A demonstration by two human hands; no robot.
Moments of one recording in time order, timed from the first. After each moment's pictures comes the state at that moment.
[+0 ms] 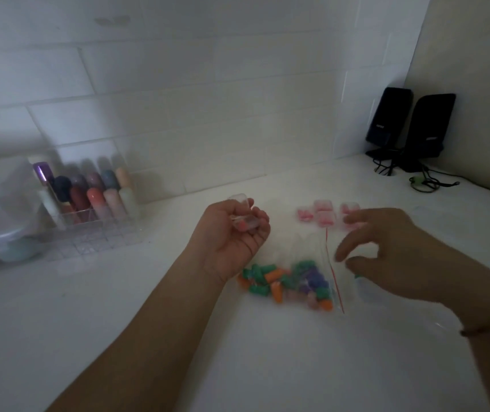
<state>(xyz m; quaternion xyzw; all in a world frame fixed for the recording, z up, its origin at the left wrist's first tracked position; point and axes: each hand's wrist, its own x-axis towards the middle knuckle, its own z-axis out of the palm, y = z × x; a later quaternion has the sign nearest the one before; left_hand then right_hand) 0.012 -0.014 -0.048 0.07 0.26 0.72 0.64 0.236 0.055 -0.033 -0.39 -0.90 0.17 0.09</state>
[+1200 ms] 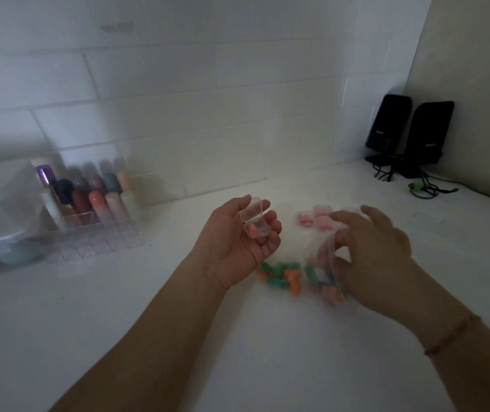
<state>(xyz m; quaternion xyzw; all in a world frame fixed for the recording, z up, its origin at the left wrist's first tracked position) 0.021 -0.017 -0.043 0.14 0.34 0.68 0.64 0.205 0.032 -0.039 -0.48 -0.86 0.11 0.14</state>
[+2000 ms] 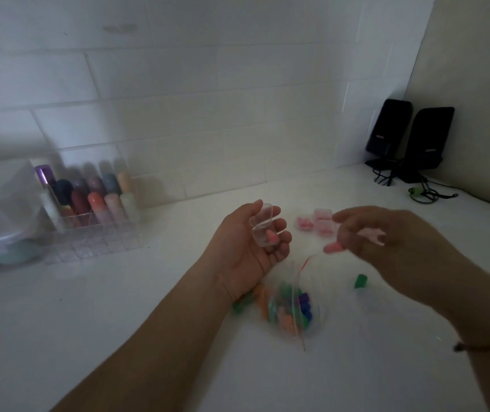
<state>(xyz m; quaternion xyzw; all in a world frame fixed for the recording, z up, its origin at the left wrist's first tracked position) 0.035 -0.016 -0.044 0.18 0.37 0.67 0.62 0.227 0.039 -0.012 -0.37 -0.85 0.28 0.27</state>
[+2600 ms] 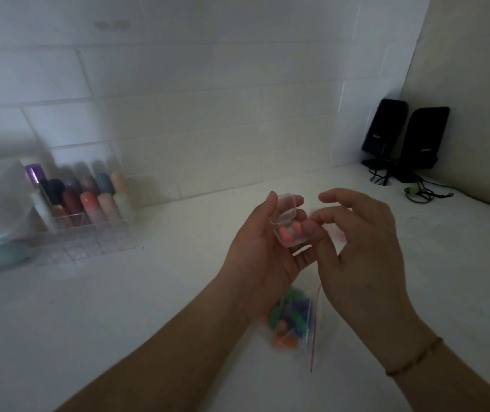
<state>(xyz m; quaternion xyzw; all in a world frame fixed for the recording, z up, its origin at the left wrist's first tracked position) 0.068 -0.018 -0.050 0.28 0.26 0.70 0.61 0.186 0.020 -0.050 -0.35 -0.78 0.09 0.51</state>
